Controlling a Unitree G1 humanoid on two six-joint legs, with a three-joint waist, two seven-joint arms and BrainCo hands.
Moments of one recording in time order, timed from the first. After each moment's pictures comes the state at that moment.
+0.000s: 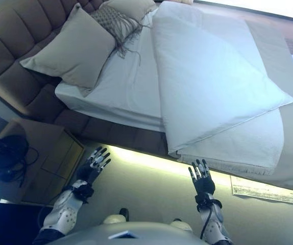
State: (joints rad) left arm 0.23 0.33 -0.13 0.30 -0.78 -0.07 -0.25; right arm 0.31 -0.21 0.17 0.40 1.11 -0.23 0.19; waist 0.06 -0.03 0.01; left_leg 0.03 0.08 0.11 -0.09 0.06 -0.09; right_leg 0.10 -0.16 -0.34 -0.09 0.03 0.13
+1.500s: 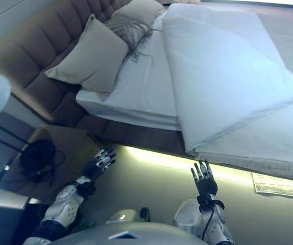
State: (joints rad) left arm 0.18 0.41 -0.17 0.37 -0.72 -0.03 -0.30; right arm 0.29 -0.21 0.13 0.39 1.09 -0.21 0.19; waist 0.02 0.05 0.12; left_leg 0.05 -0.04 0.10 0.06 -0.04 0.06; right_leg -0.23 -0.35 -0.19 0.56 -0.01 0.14
